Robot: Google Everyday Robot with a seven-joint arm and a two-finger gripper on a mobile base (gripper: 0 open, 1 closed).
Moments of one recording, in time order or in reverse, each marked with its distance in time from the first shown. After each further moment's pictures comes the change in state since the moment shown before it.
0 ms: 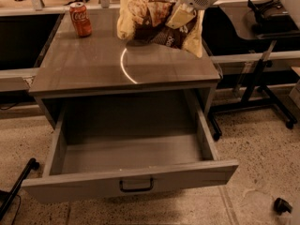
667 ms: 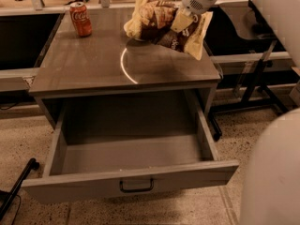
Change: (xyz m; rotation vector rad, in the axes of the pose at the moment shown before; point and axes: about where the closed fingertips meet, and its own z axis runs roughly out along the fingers) arm 0.044 -0.024 0.037 0.013 0.132 0.179
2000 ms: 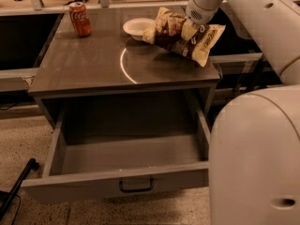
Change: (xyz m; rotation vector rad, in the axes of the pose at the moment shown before) arm 0.059 -0.015 0.049 -0.011 0.209 0.202
